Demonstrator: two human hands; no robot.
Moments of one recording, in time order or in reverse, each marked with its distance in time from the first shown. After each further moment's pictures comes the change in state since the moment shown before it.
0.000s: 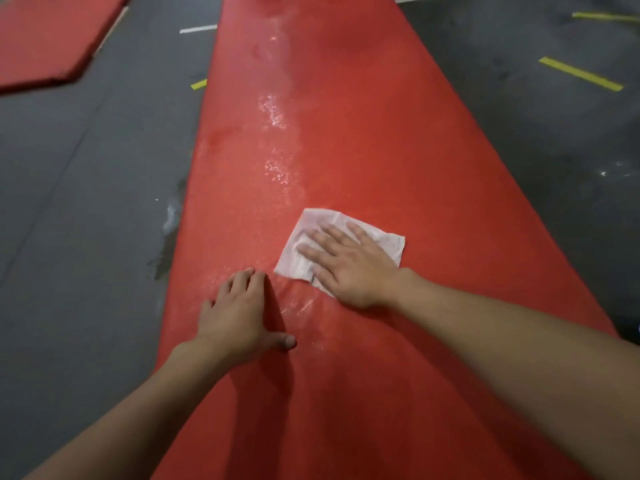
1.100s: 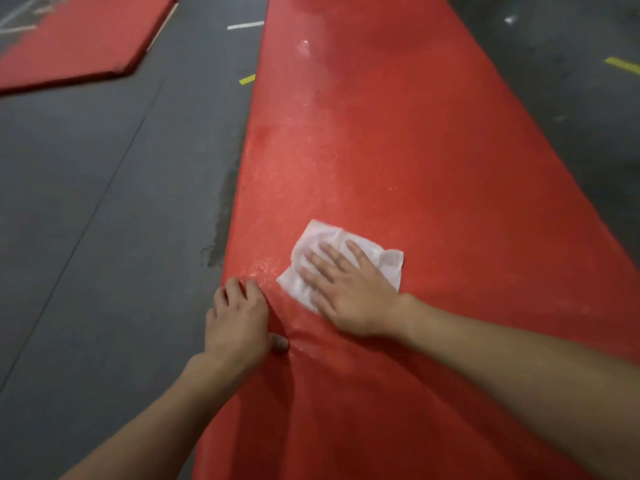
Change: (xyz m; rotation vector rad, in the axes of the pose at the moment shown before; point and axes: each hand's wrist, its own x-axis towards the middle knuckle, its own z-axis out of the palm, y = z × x) left_hand -0.028 -0.055 0.008 -0.018 0.084 -0.195; right_hand 0.021 -0.080 0.018 -0.004 -0.014 -0.147
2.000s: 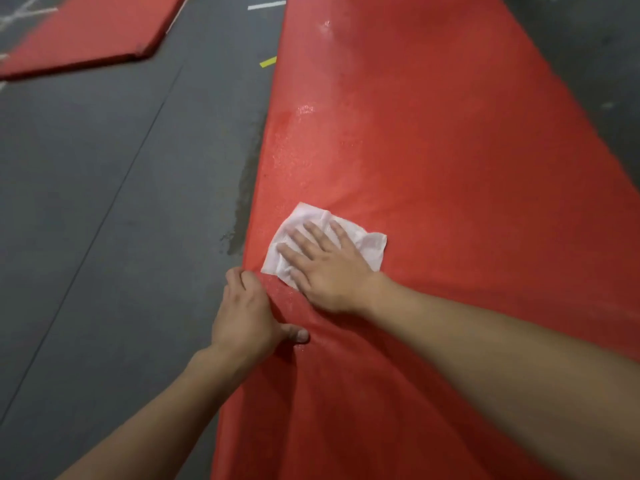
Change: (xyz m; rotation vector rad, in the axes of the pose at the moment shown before) left_hand 0.004 -0.021 0.008 -0.264 0.132 -0.028; right_hand 0.060 -0.034 -0.007 0.046 0.014 0.012
